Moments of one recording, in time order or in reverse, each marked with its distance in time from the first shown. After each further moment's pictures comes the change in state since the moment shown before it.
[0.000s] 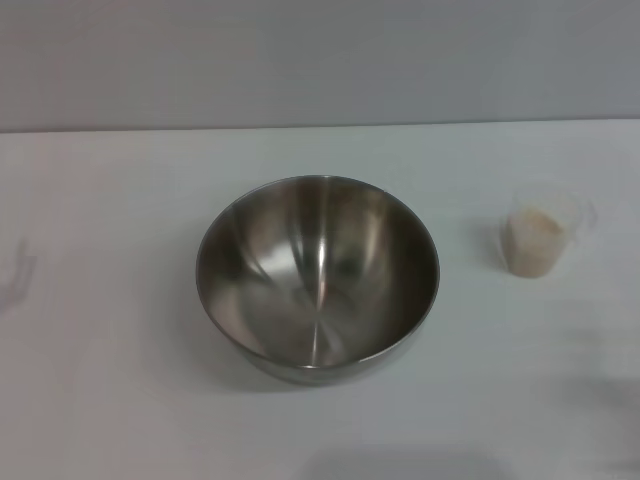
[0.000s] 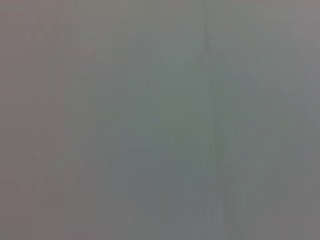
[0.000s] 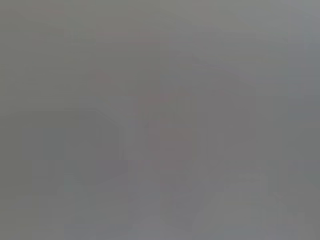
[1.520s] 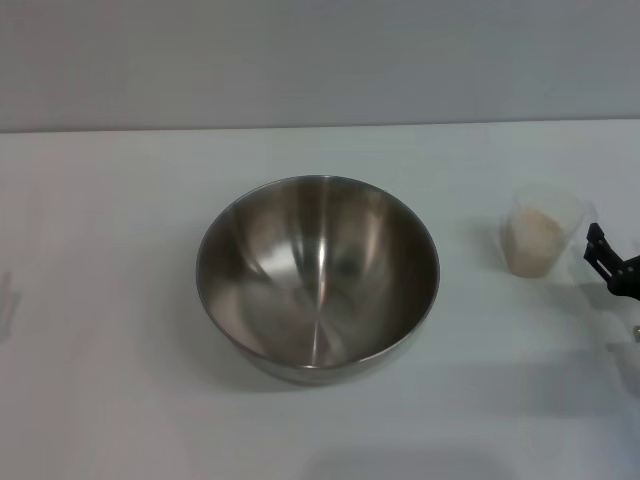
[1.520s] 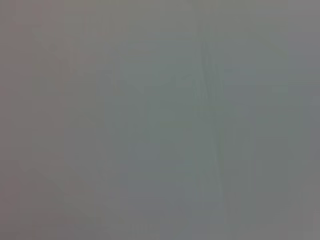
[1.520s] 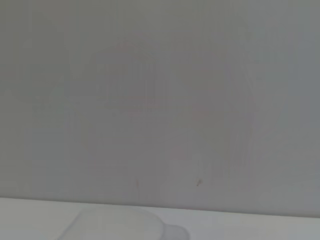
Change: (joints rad) left arm -0.001 -0.006 0.050 0.193 -0.004 0.025 0.014; right arm 0.319 -0.004 0.033 -0.044 0.055 0.520 0.001
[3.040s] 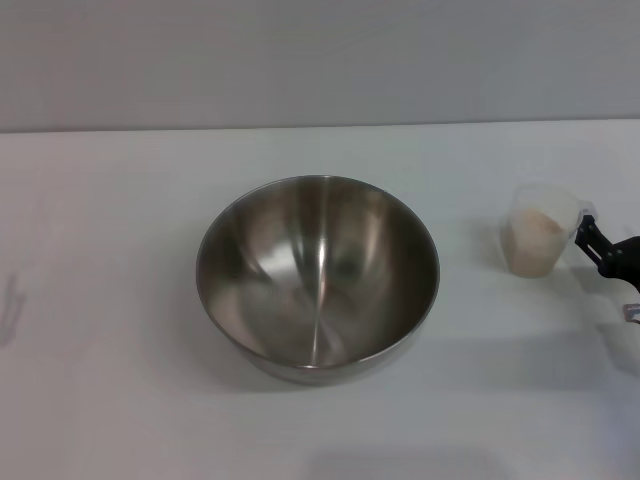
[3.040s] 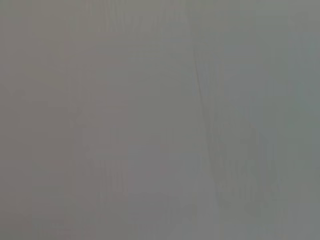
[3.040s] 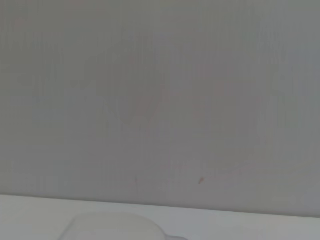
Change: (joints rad) left arm -0.005 0.000 0.016 0.011 0.004 -0.007 -0.008; right arm 0.063 -0.001 0.025 -0.017 0.007 0.078 -0.001
